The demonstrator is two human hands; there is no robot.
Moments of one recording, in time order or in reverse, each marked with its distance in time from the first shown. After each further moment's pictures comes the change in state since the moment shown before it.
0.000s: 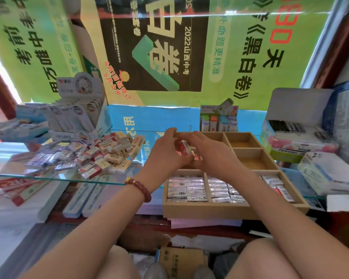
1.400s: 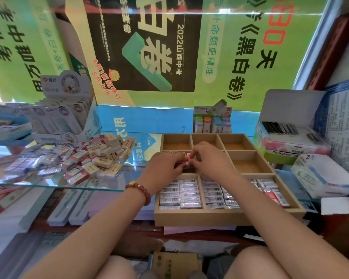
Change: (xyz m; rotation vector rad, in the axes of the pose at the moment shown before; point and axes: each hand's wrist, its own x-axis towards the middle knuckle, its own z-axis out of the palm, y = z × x) left_hand 0.021 -0.046 0.036 0.414 -0.187 0.268; right_hand 0.008 0.026 0.028 0.017 -0.121 0.431
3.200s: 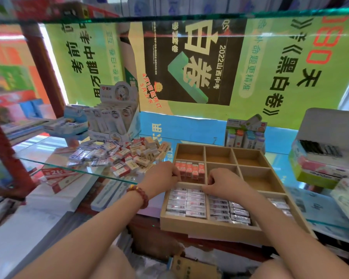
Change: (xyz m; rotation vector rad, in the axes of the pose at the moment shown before) left_hand -0.055 -0.029 -0.055 -0.004 -0.145 -0.399; right_hand -0.033 -0.056 -0.011 0.068 -0.376 0.003
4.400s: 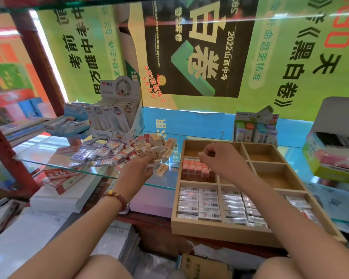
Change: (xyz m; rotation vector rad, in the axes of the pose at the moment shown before) left_hand 0.006 -0.108 0.008 0.061 0.419 0.104; right_hand 0.034 -0.023 -0.005 0.181 0.351 -0.135
